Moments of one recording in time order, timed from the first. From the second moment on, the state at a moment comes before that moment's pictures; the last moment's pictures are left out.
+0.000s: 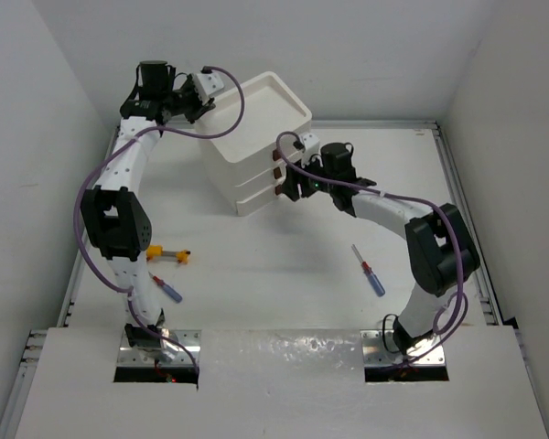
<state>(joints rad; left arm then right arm) -0.05 2.00 2.01 -0.51 0.67 0.88 0.45 1.75 1.12 0.18 -0.36 0.03</state>
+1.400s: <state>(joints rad) -0.05 2.00 2.00 -0.48 0.65 0.81 0.47 1.78 0.96 0.42 -0.25 0.13</state>
